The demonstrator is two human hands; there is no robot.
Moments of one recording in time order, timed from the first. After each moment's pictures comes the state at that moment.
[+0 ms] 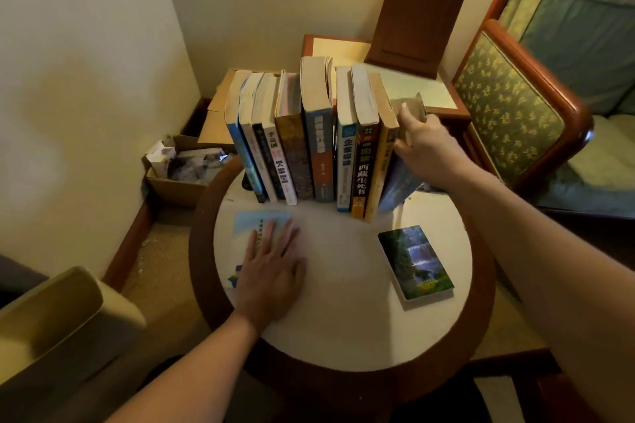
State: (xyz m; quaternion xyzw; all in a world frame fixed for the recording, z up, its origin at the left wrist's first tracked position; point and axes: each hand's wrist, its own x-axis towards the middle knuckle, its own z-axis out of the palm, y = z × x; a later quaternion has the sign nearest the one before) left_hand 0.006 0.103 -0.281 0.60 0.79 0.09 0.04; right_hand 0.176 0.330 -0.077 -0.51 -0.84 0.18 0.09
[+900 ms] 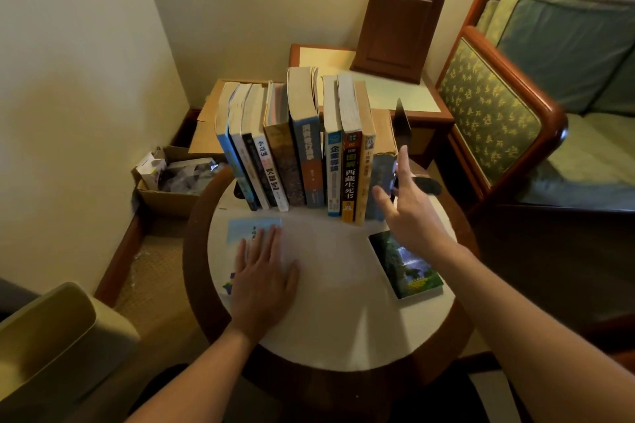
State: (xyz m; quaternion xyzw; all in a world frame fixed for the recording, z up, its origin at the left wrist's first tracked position) left_hand 0.011 0.098 -0.275 0.56 0.82 0.13 0.05; right_hand 0.208 0.257 -0.129 -0.45 -0.79 0.35 0.21
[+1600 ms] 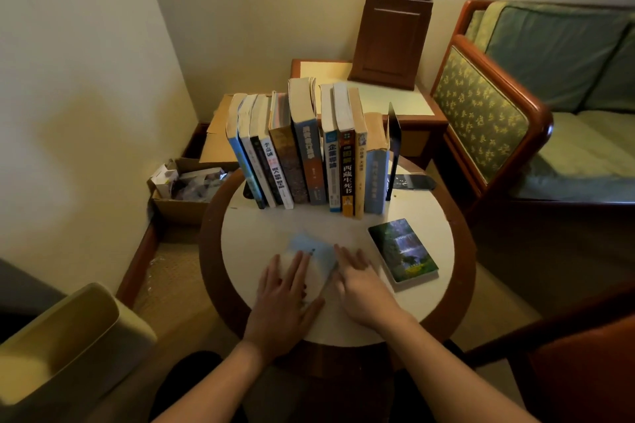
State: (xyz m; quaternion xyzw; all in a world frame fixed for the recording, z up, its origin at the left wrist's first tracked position) left_hand 0.047 0.045 -0.271 0.63 0.76 0.11 0.13; right_hand 0.205 0.154 -0.227 -0.43 -0.86 0.26 -0.01
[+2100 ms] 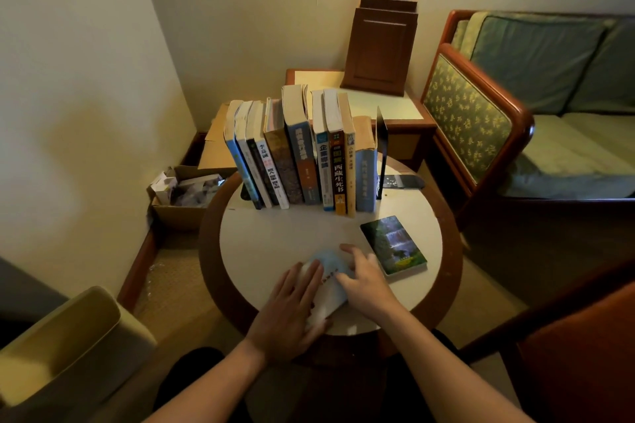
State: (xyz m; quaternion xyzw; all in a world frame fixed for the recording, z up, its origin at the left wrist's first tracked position) left_hand 0.059 0.027 -0.268 0.74 0.66 0.10 0.09; right_hand 0.220 0.141 -0.212 -0.52 -0.73 0.43 0.11
